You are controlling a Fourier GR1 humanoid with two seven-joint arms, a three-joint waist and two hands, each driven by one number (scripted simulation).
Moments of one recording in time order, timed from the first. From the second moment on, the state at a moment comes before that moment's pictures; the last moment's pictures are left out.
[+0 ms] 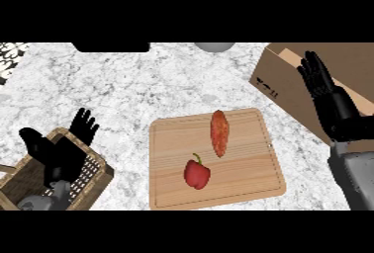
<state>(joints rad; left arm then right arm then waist) -0.05 0.32 -0.15 -1.46 0.43 0.30 0.16 -0.33 -0.39 0.06 -1.42 -0.19 -0.02 -0.15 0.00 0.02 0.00</state>
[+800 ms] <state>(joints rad) -0.23 0.52 -0.26 -1.53 0.18 0.09 -0.08 -0.35 -0.59 0.10 -1.55 0.04 -0.01 -0.08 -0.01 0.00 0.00</state>
